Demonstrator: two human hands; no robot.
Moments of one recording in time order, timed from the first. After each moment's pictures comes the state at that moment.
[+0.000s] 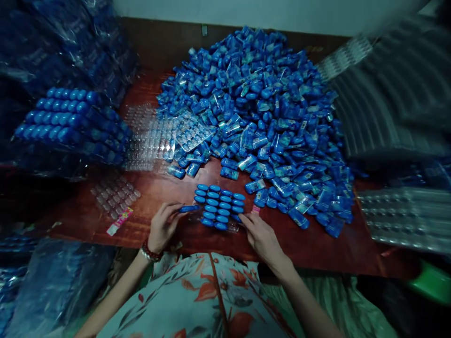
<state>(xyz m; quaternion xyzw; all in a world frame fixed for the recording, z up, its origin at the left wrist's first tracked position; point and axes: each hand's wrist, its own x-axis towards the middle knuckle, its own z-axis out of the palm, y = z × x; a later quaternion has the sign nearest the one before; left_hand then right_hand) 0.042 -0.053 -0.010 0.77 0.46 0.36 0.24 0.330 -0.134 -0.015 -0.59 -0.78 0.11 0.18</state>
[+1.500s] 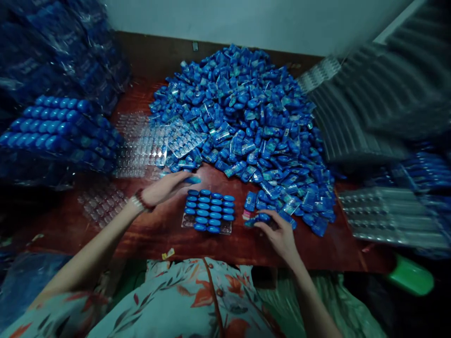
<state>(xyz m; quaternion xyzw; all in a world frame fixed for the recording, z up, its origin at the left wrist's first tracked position) 0.074 0.071 0.037 0.89 0.26 0.14 0.34 0.377 -0.131 0.003 -0.69 -0.58 0.23 0.37</state>
